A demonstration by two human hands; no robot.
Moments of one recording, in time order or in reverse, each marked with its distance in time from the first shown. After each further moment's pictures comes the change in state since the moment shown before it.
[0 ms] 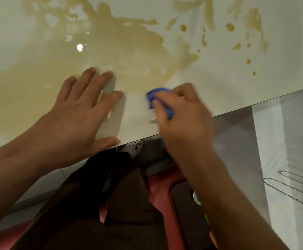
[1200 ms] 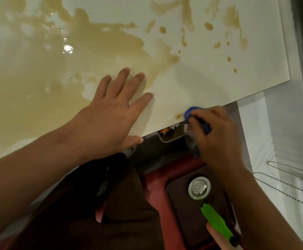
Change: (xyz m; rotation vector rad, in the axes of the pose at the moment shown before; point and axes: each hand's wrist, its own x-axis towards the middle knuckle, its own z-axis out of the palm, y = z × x) left_hand 0.058 0.047 0.001 0.055 -0.063 0.188; right_hand -0.034 0.097 -0.039 0.005 0.011 0.133
